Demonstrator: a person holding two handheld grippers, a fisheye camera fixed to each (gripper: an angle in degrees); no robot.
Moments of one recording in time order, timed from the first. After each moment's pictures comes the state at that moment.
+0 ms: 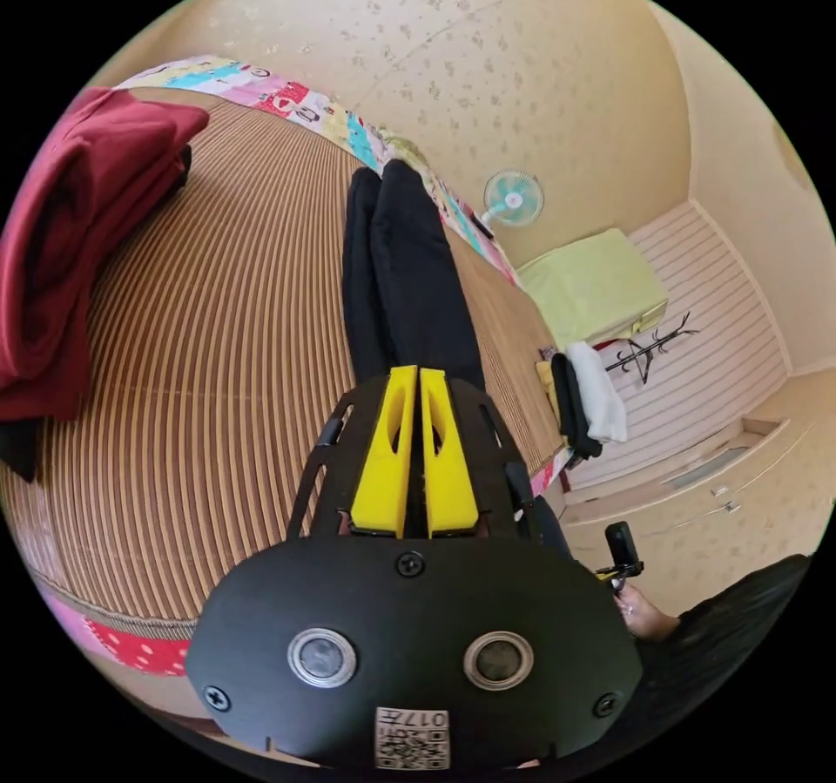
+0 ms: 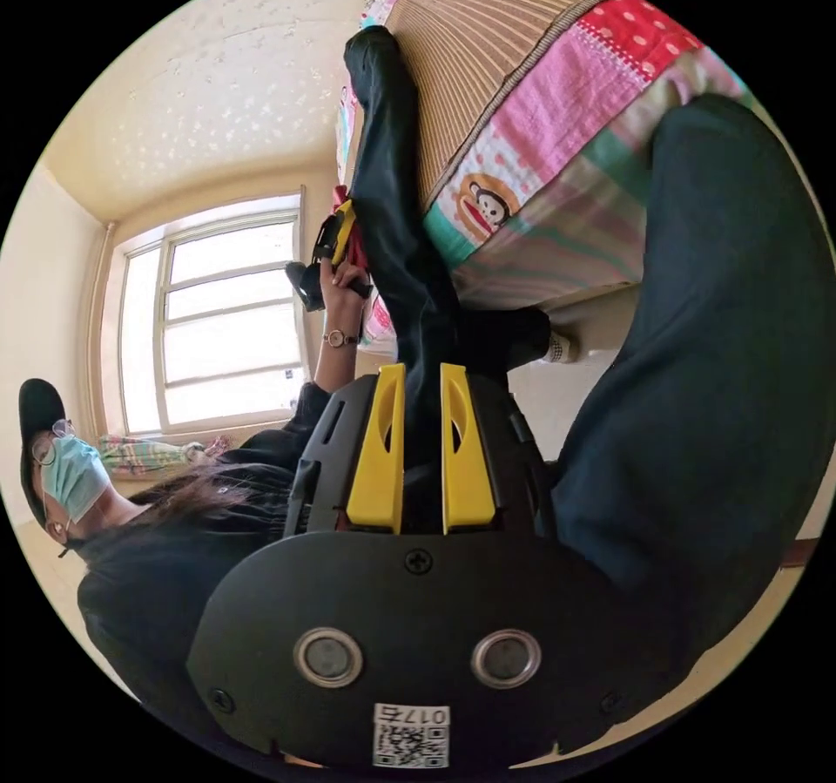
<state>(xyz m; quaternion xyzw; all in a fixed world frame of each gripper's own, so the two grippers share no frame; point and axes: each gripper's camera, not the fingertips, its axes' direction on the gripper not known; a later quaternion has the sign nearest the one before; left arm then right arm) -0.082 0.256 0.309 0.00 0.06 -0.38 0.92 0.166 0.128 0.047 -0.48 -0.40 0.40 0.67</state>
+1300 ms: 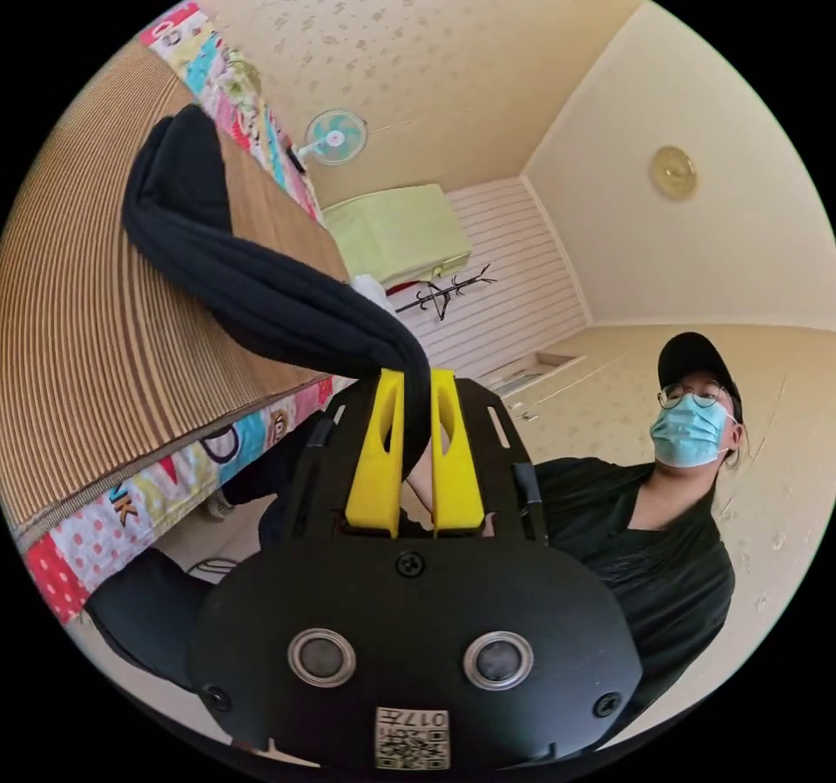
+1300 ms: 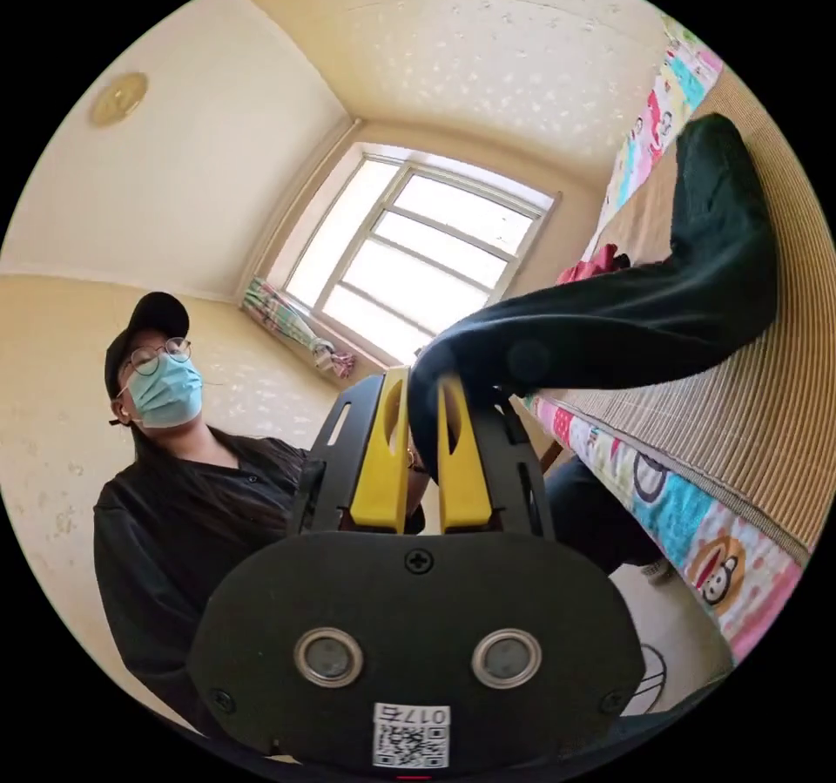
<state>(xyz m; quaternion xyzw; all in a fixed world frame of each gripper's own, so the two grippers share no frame) -0.008 0.340 0.177 0.04 0.42 -0.29 0.86 0.134 -0.018 0.052 -0.18 -0.70 0.23 0.65</state>
